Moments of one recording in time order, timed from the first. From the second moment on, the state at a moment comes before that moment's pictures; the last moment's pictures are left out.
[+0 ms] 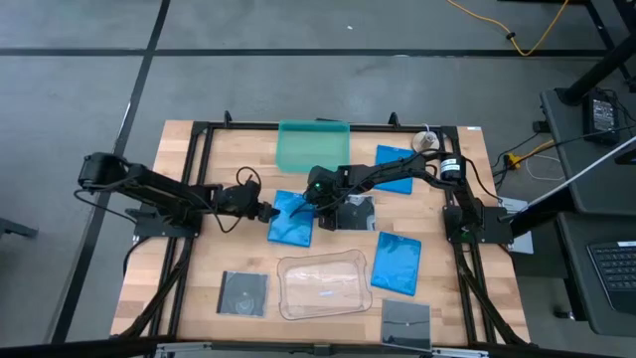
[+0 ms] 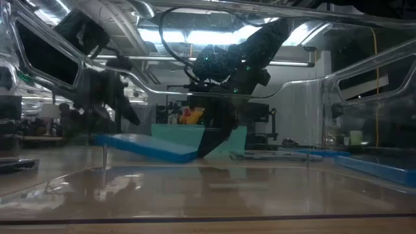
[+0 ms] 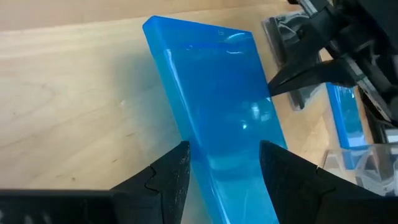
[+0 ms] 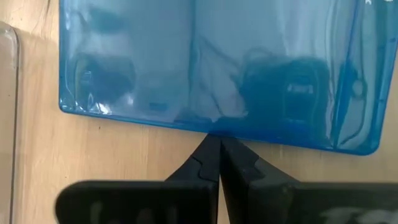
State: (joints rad) left arm 0.01 1.19 0.24 0.34 -0.14 -1.14; right arm -0.16 2.15 1.35 -0.27 -0.33 -0.04
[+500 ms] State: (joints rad) left arm 0.02 1.17 0.45 0.14 -0.12 -0.97; right arm -0.16 2.16 1.35 -0.19 -0.32 -0.04
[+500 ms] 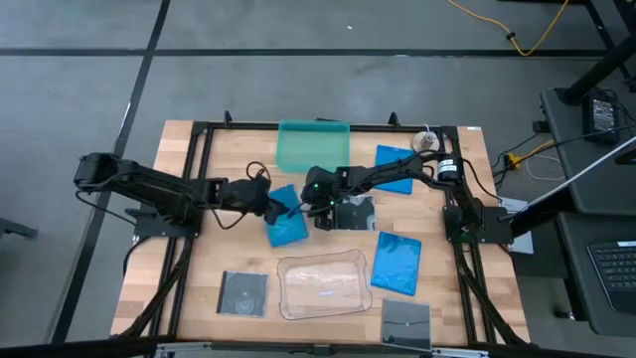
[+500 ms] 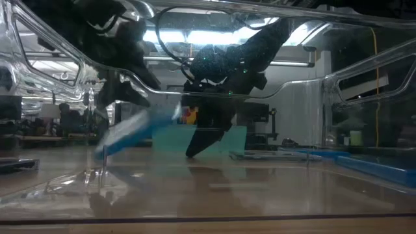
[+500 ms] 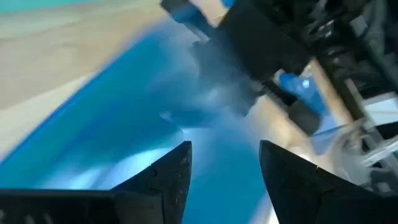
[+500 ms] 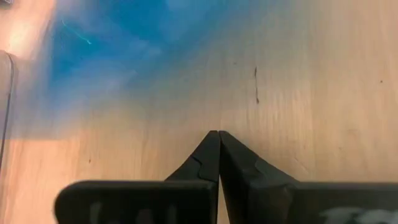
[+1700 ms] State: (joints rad) left arm -0.49 1.23 0.44 -0.14 -0.35 -1.71; right arm -0.17 2.16 1.35 -0.18 -0.38 -0.11
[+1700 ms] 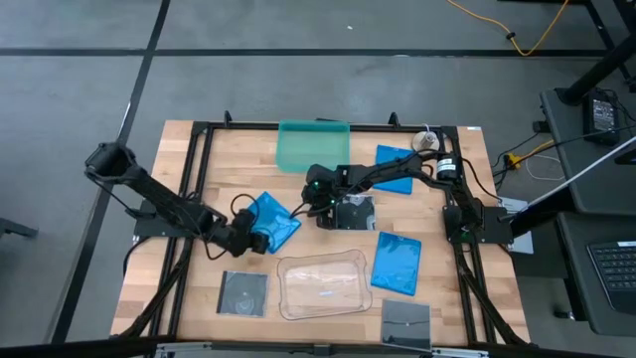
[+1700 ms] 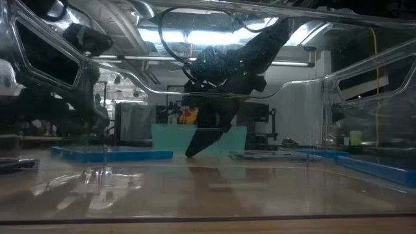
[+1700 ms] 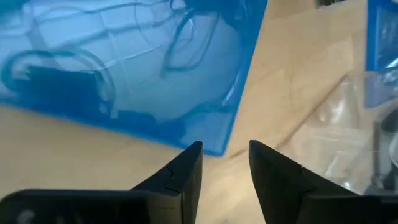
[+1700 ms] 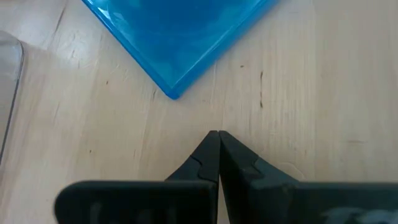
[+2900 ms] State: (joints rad) left arm -0.29 1.23 0.37 -0.37 -0.39 -1.59; right arm -0.21 2.16 1.35 -0.17 -0.44 -0.12
